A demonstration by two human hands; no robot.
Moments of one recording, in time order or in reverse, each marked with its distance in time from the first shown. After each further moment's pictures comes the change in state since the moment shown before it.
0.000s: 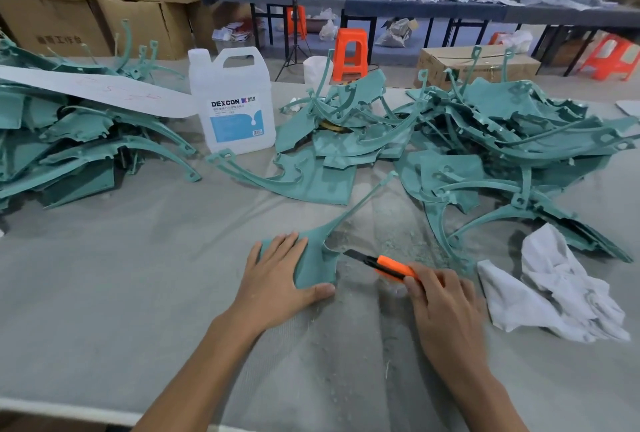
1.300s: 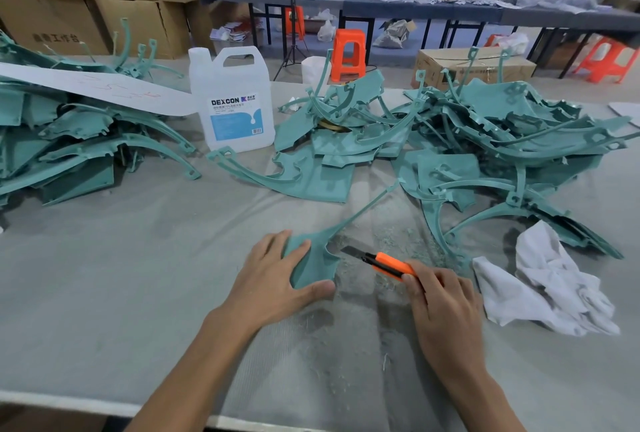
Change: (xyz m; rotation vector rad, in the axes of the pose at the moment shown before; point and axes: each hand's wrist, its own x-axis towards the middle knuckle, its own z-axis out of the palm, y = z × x) left_hand -0.013 0.001 -0.013 0.022 -0.036 0.003; right_hand -0.007 0.005 0.003 0.076 0.104 -0.080
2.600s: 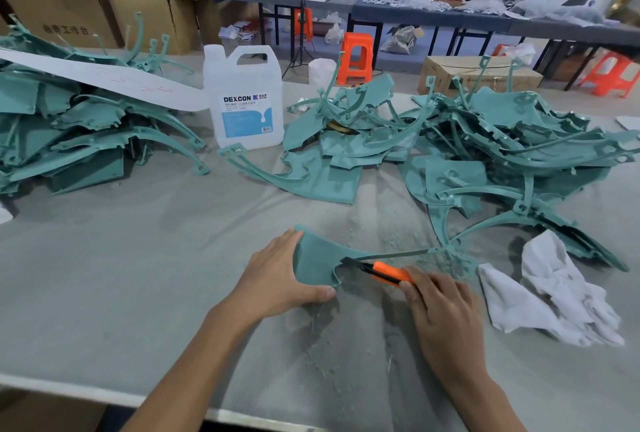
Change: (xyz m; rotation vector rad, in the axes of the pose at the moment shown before) left_hand -0.006 0.007 -0.020 -0.309 -0.008 -0.079; right_hand 0.000 0.004 0.006 -0.047 0.010 -0.146
